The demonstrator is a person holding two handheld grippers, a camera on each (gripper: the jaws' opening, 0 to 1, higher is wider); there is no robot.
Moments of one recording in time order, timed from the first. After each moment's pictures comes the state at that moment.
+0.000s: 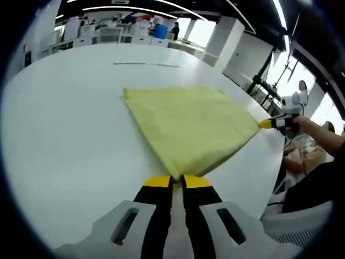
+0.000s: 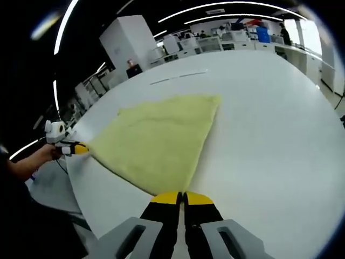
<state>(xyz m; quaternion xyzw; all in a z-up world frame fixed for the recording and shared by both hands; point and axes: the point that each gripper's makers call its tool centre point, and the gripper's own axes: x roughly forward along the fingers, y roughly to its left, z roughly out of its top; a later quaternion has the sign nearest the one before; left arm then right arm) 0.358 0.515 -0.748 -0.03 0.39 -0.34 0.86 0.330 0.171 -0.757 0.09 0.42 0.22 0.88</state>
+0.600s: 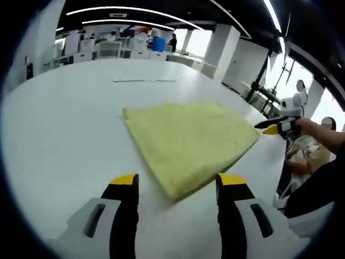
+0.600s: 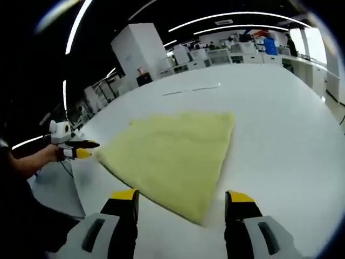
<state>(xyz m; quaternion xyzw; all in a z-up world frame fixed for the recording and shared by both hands) 0.365 0.507 -0.719 -0.02 0.33 -0.34 0.88 0.338 0.197 -0.729 0.08 0.36 0.25 0.89</state>
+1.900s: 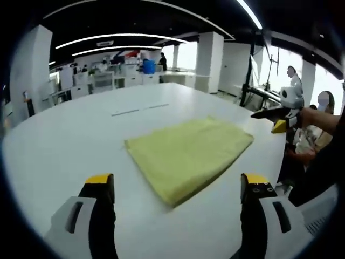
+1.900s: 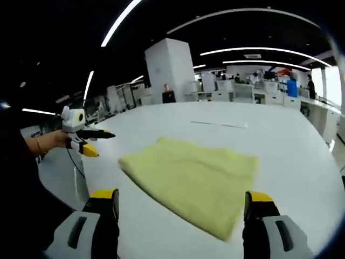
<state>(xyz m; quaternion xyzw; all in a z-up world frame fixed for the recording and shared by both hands) 0.350 0.509 -0.675 0.05 0.24 -0.35 0.90 0.321 0.238 -0.676 0.01 0.24 0.31 0.92</state>
